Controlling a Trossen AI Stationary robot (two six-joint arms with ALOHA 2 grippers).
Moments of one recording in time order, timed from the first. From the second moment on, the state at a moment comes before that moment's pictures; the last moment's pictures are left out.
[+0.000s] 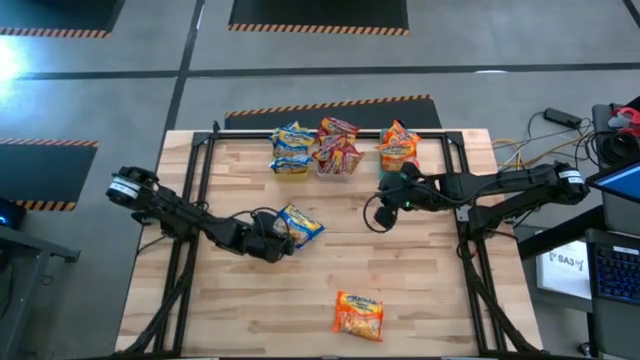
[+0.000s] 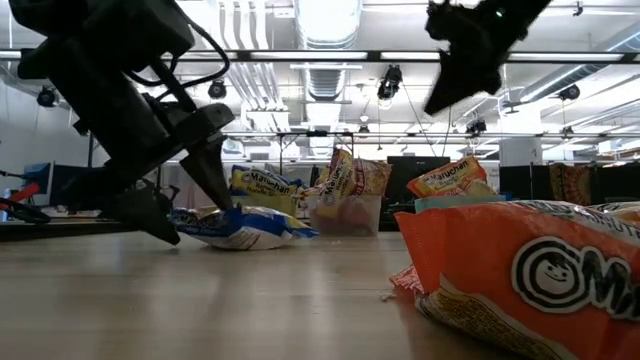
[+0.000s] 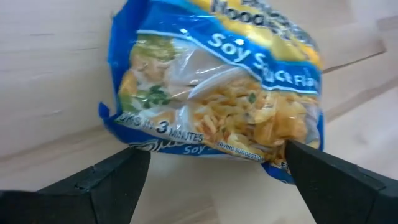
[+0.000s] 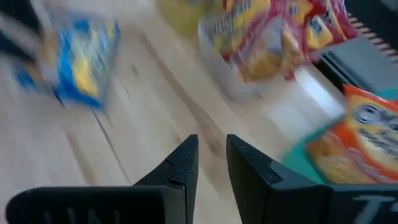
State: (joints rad) left arm -0.32 1.54 0.64 -0.17 -0.49 -1.53; right arm 0.02 1.20 0.93 -0.60 0.42 0.39
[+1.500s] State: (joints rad) left arm -0.35 1.53 0.59 0.04 -0.32 -1.32; right arm -0.06 1.42 0.93 -0.48 -0.16 0.58
